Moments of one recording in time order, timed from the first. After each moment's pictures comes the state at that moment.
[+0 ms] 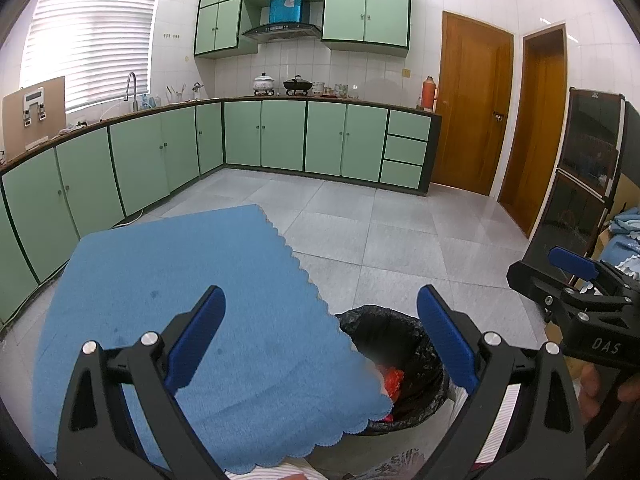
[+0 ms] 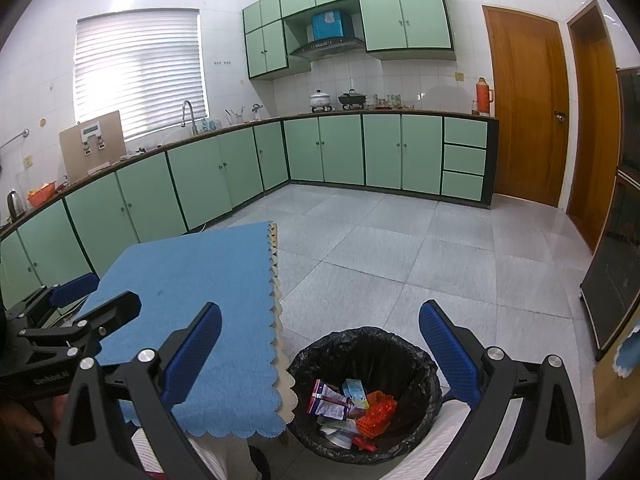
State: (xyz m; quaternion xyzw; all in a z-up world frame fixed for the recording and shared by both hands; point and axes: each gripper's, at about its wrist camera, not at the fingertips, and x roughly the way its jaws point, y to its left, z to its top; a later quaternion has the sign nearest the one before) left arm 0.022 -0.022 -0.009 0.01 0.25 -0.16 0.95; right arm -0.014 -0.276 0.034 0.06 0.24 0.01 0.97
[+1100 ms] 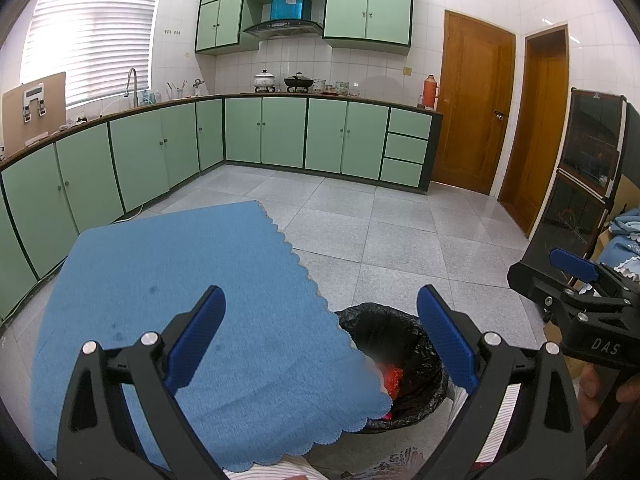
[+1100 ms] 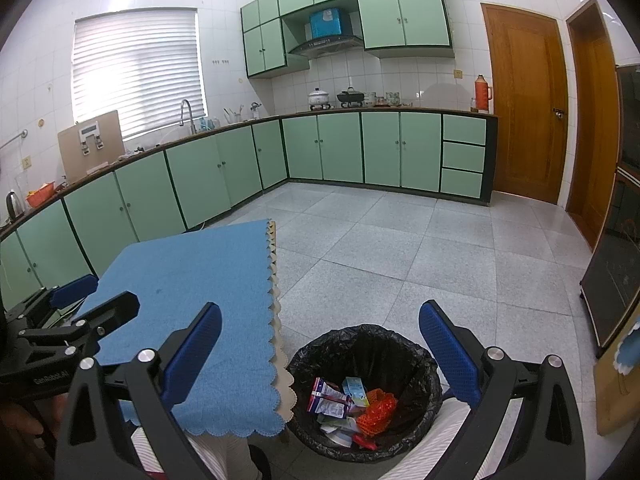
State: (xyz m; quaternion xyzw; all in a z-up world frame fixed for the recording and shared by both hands) left arm 0.024 -0.018 -0.012 0.01 0.26 -0.16 0.95; right arm -0.014 -0.278 0.029 0.07 0.24 0.01 0.97
